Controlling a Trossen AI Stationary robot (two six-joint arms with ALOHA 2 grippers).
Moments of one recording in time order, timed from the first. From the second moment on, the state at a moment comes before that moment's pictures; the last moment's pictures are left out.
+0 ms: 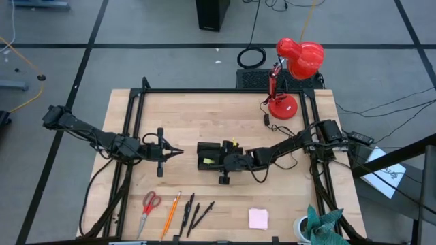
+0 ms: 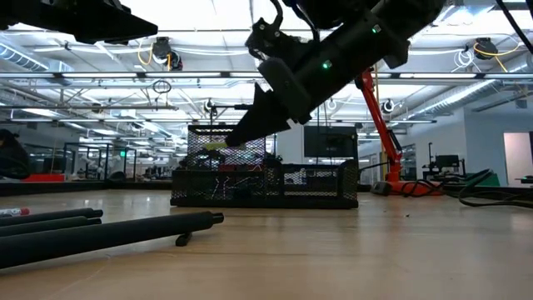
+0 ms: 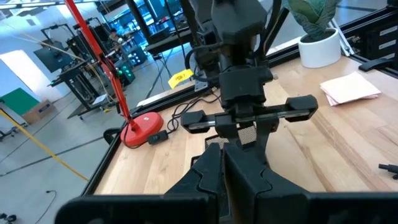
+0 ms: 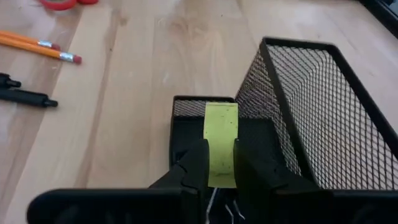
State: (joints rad) left arm -0.37 0.74 0.36 0.21 -0.41 0.32; right arm 0.20 1.91 1.06 0.22 0.33 0.07
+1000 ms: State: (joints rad) left arm -0.37 0.74 0.36 0.21 -0.42 0.32; right arm 0.19 1.98 1.04 0.30 0.31 0.07
